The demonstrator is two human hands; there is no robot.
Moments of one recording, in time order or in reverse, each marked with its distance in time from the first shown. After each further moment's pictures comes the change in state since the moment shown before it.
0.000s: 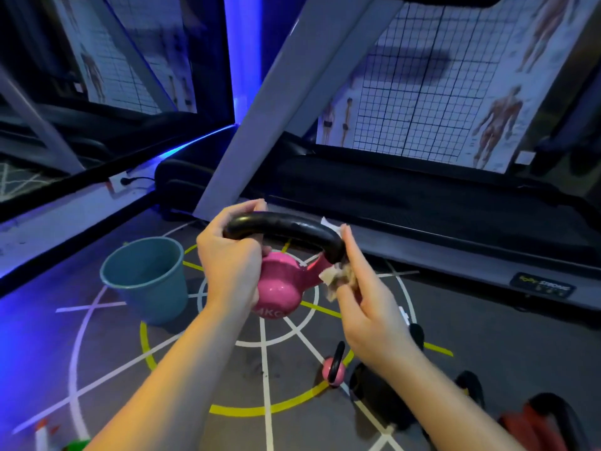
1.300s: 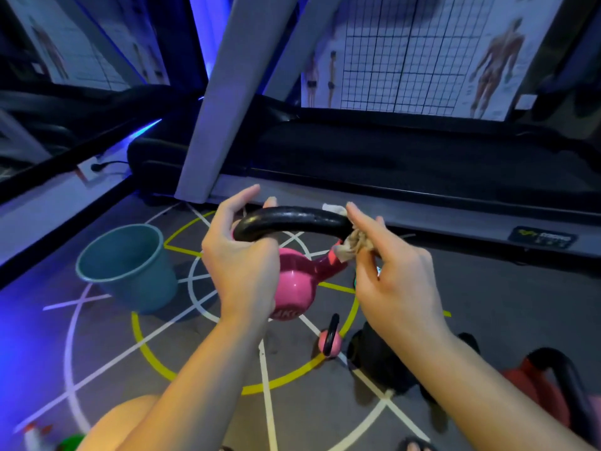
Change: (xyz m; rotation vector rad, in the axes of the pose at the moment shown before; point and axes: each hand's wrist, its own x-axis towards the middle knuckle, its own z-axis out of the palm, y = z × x) left_hand -0.043 -0.031 0.044 0.183 -0.027 0.091; right_hand 0.004 0.032 -0.037 -0.228 0.337 -0.122
